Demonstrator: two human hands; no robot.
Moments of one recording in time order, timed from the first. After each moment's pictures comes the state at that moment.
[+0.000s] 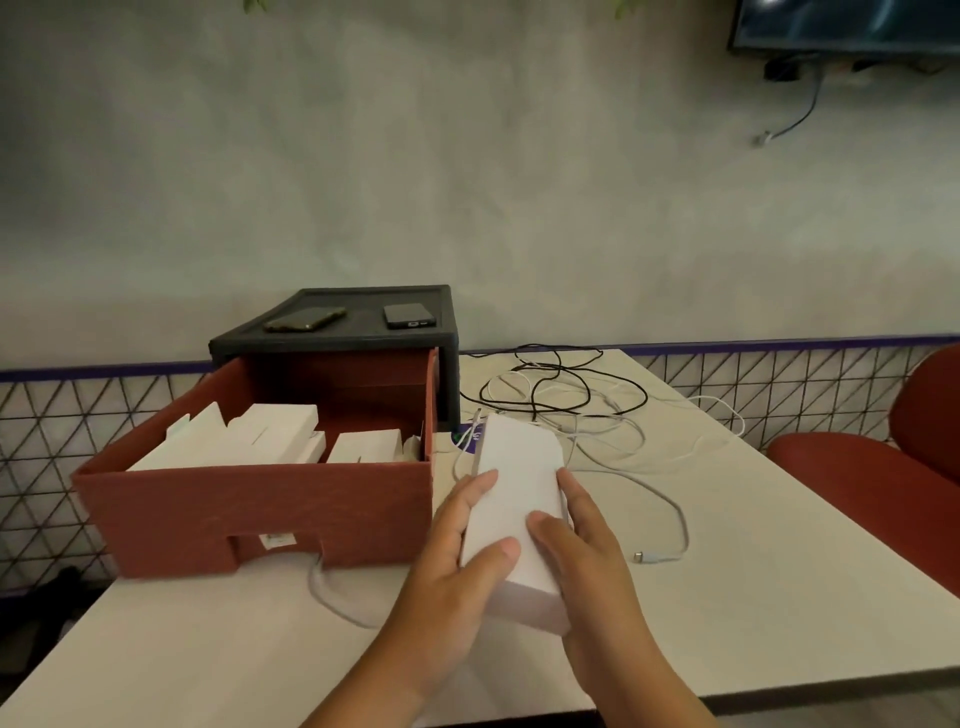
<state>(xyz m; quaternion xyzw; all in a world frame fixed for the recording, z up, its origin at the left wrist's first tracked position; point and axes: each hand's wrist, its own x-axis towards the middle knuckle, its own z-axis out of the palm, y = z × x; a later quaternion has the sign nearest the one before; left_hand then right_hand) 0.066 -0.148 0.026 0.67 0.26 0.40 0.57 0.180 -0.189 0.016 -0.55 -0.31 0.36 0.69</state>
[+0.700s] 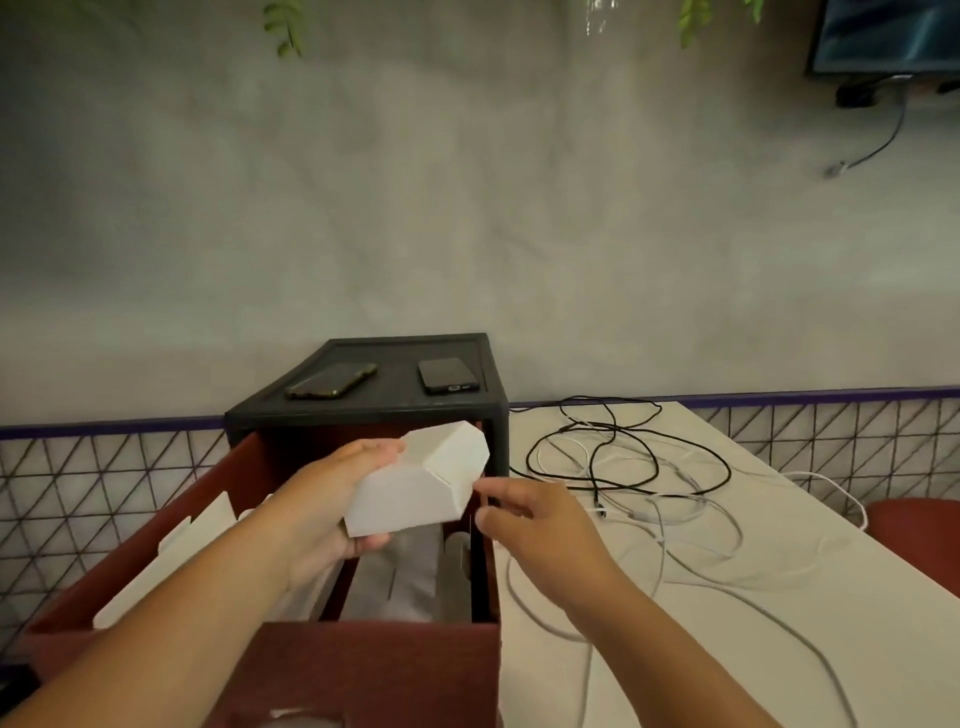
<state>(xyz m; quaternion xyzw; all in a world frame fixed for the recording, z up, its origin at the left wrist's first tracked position) 0.029 0.041 0.117 0.56 0.45 0.37 0.58 0.190 -0.033 0.077 -0.62 -0.53 0.27 0.51</state>
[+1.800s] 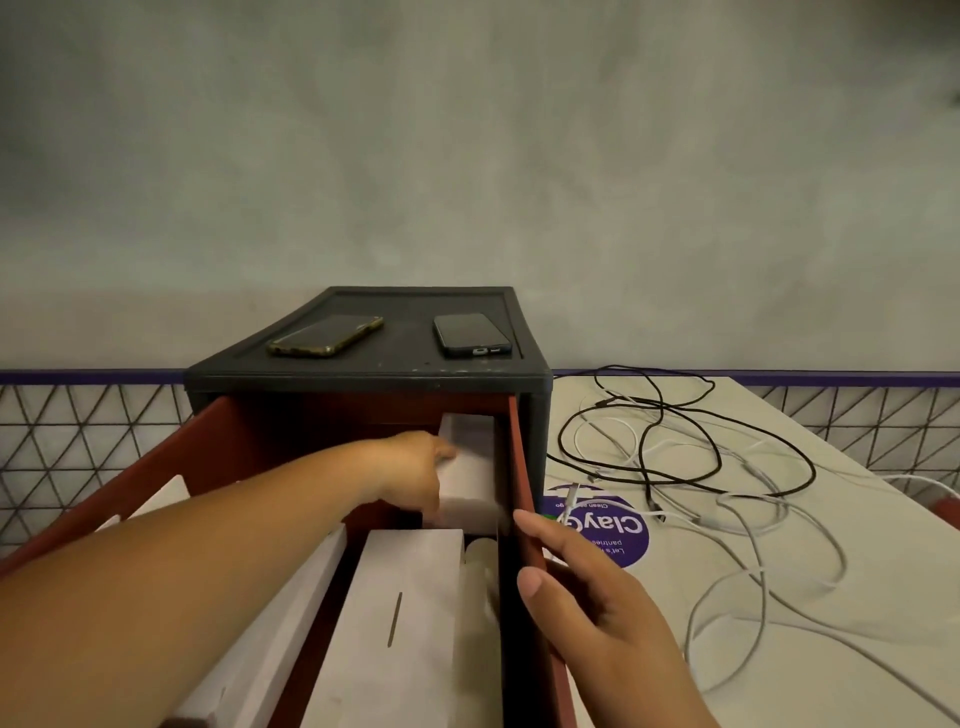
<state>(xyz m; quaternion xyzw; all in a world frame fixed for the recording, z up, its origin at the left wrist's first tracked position) 0.096 0.196 0.057 0.85 0.47 -0.04 0.23 0.193 -0.007 0.018 -0.55 -0.50 0.31 0.60</state>
